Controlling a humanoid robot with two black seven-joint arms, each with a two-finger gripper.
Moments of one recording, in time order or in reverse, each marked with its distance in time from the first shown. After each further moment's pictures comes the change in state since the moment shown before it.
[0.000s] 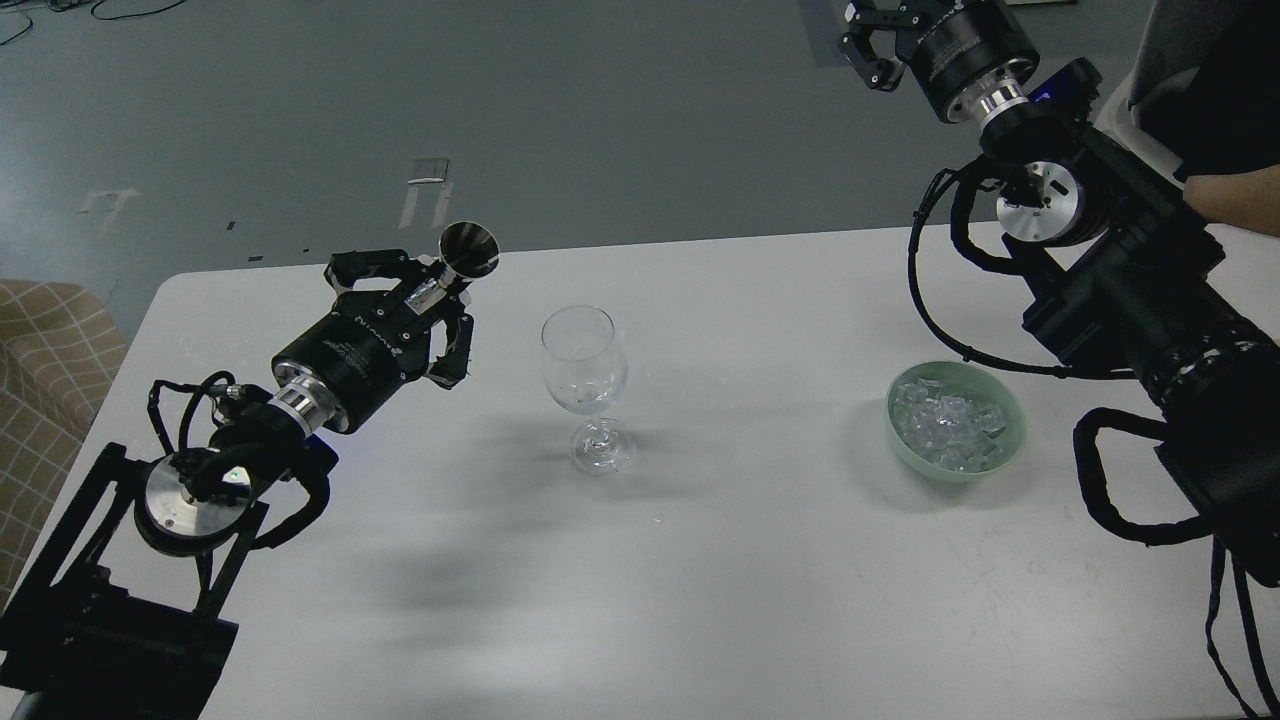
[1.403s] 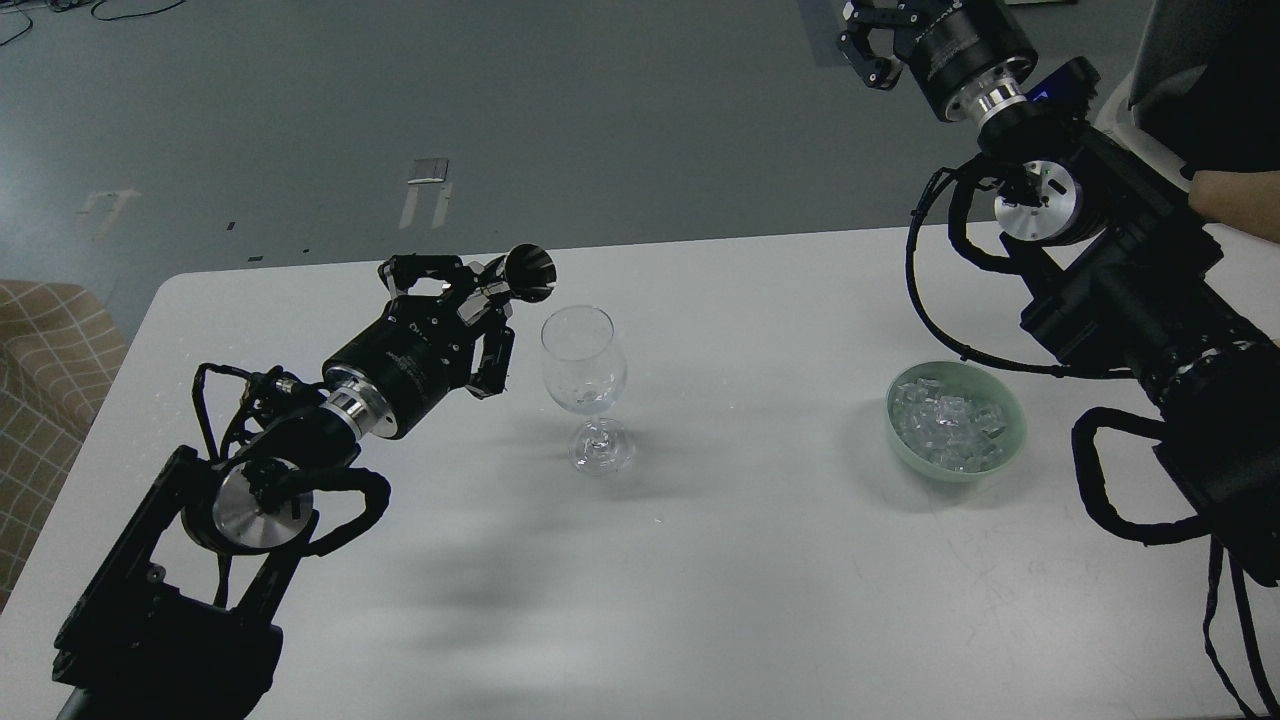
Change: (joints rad) left arm -0.018 -0.053 0.070 -0.022 0.269 -0.005 -0.004; right arm 0.003 0.003 0.002 0.001 0.001 -0.001 0.001
